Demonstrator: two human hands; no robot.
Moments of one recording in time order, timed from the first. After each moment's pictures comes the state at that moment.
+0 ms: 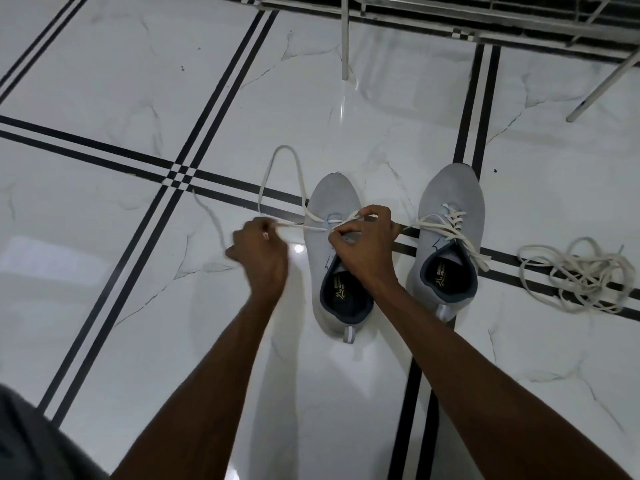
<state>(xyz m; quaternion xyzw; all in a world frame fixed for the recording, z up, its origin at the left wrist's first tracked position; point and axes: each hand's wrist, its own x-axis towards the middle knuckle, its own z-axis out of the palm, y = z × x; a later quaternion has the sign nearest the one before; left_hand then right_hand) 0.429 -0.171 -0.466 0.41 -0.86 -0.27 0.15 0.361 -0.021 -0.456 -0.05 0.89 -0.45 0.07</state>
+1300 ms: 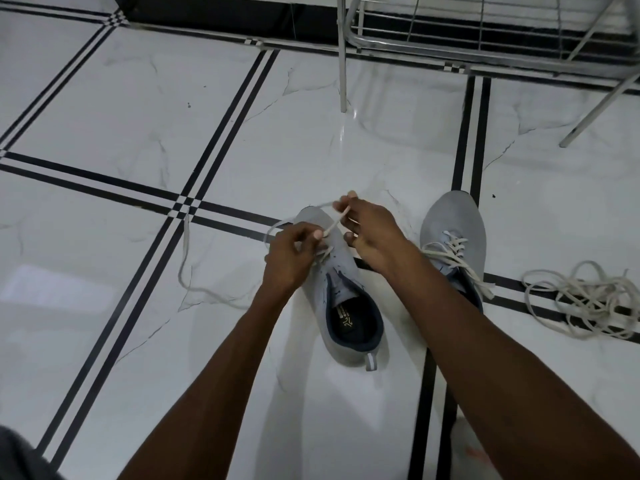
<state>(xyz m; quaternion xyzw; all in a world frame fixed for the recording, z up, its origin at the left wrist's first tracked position) 0.388 -0.170 -0.426 0.22 -0.80 -0.56 0.05 0.288 -0.043 -0.399 0.16 0.58 -0.72 0.35</state>
